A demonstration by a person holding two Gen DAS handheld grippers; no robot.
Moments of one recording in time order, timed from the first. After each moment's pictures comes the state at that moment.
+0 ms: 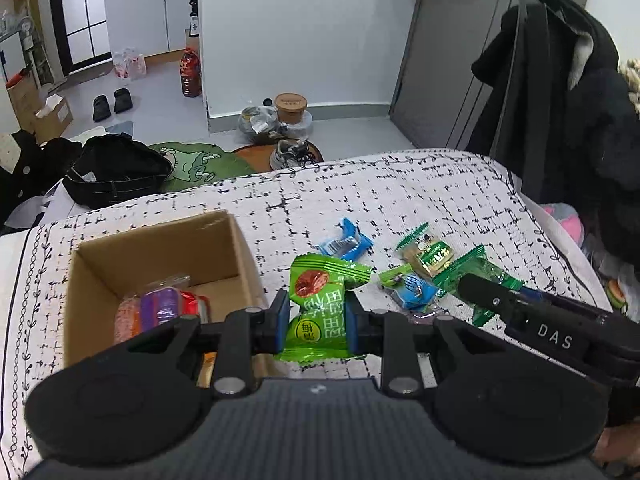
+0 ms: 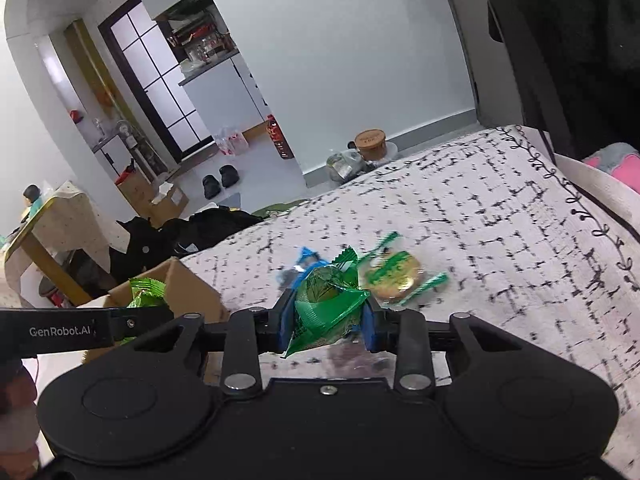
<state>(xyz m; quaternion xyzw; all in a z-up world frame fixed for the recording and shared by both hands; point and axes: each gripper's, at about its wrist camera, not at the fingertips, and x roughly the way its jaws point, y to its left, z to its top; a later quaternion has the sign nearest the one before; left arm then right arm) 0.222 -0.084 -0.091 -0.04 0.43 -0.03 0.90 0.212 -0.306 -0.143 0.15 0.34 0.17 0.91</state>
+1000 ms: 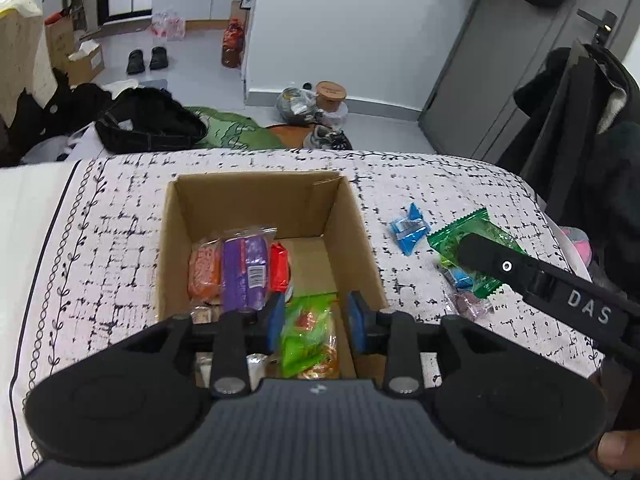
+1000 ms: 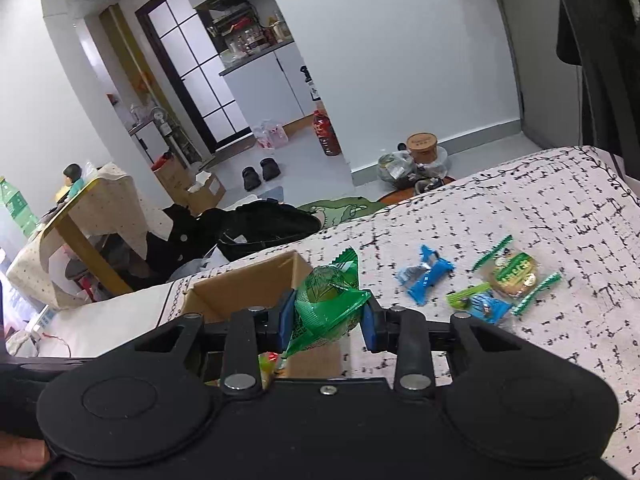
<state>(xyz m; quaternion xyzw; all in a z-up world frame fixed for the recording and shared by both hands) 0.181 0.006 -0.095 -0.12 0.44 0.00 0.89 0.185 -0.212 -0.105 0.13 0.33 0.21 0.91</state>
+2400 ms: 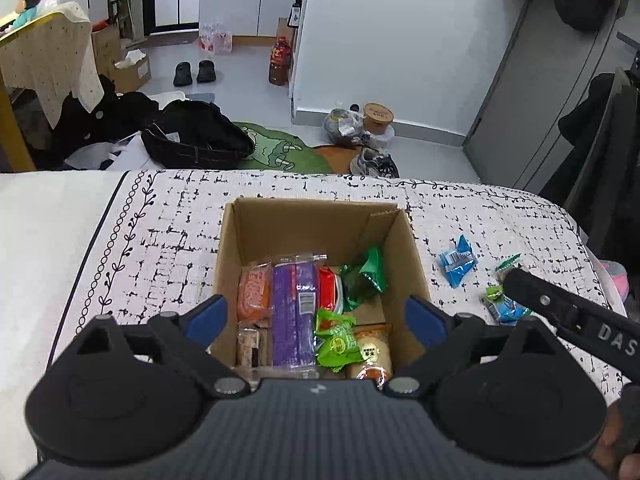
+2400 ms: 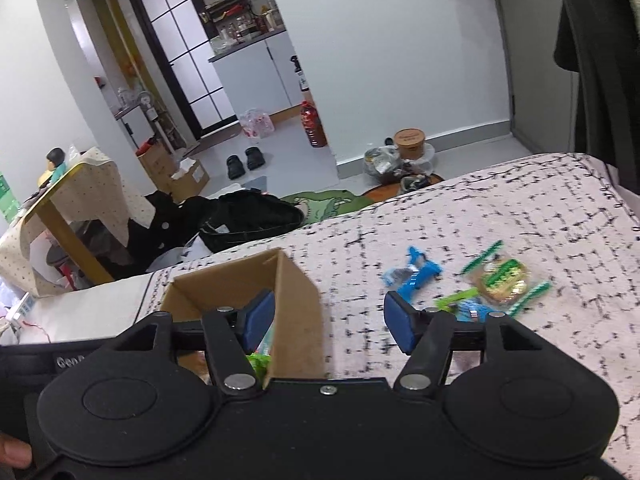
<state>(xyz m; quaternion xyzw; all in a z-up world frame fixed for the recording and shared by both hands) 0.186 0.018 -0.089 -0.11 0.42 0.07 0.90 0.191 -0.211 -0.103 0.10 0.34 0.19 0.91</state>
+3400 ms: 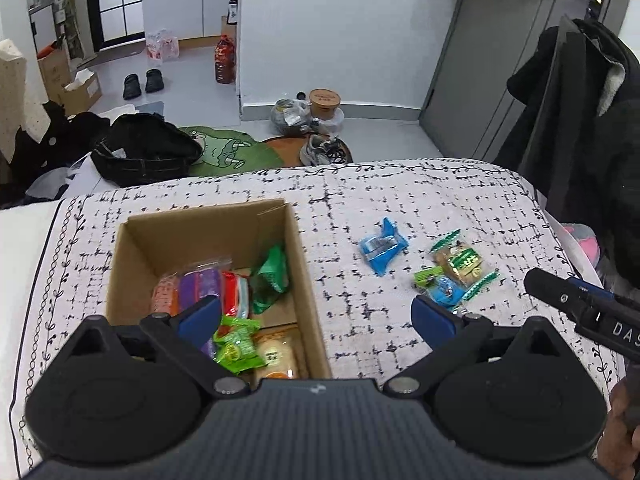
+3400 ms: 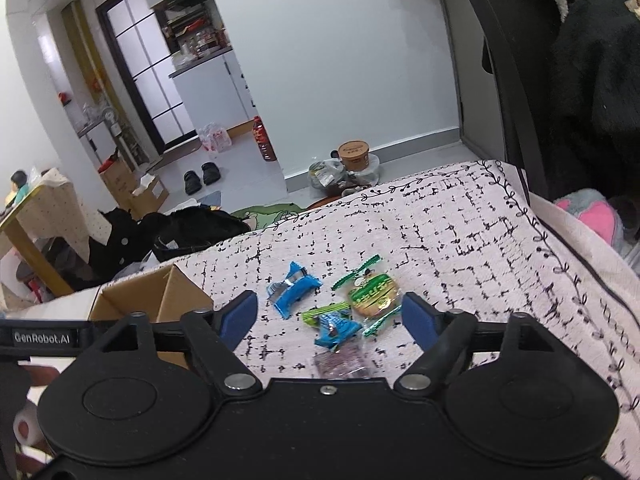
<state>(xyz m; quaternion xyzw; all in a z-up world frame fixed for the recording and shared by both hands) 0.212 -0.058 -0.084 -0.07 0.43 0.01 0.90 0.202 -0.310 -0.109 0.10 0.34 0.15 0.93</state>
